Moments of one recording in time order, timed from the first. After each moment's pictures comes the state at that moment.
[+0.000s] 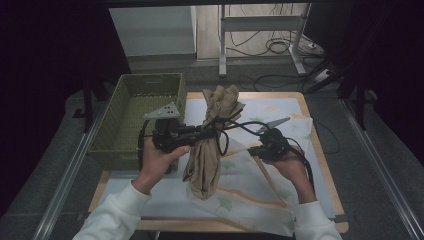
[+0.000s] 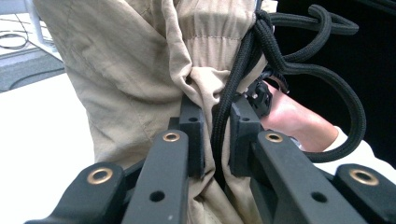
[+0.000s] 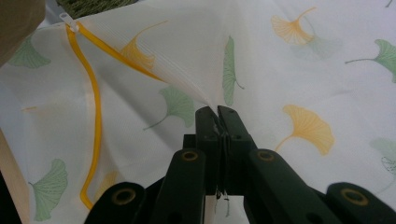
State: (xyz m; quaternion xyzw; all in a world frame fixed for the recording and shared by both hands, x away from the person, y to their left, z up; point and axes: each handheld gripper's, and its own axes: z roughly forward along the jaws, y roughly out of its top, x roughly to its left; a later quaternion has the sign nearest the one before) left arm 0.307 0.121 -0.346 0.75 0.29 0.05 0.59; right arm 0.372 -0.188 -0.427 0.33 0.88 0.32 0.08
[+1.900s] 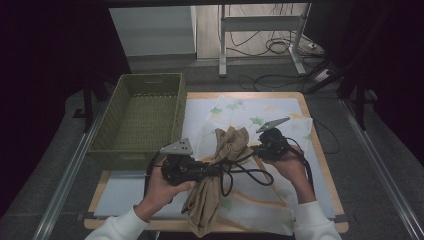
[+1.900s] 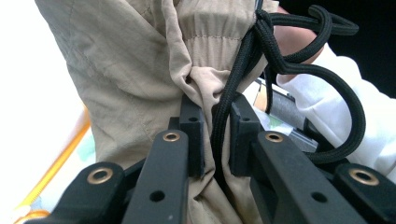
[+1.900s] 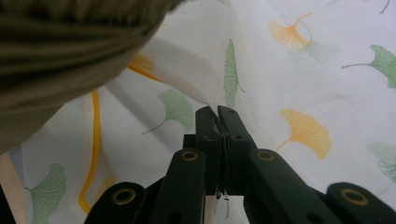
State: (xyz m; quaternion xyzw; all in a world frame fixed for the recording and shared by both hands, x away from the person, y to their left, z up) left arm 0.270 0.101 -0.406 0.81 0.27 -0.02 0.53; right arm 0.372 -0.187 -0.426 0.33 0.88 0.33 0.09
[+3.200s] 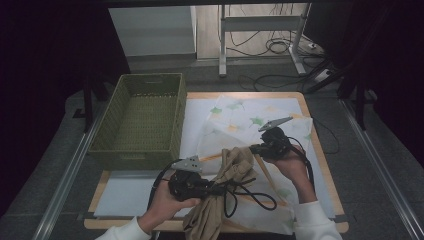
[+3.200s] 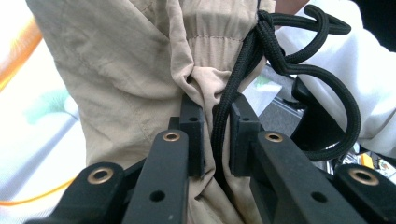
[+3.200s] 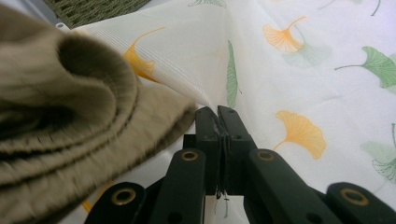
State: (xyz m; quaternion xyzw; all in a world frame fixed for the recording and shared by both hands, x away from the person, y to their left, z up) left arm 0.252 0.085 -0.437 0.84 0.25 -0.06 0.48; right arm 0.373 -0.192 -0.424 0.34 0.87 0.34 0.09
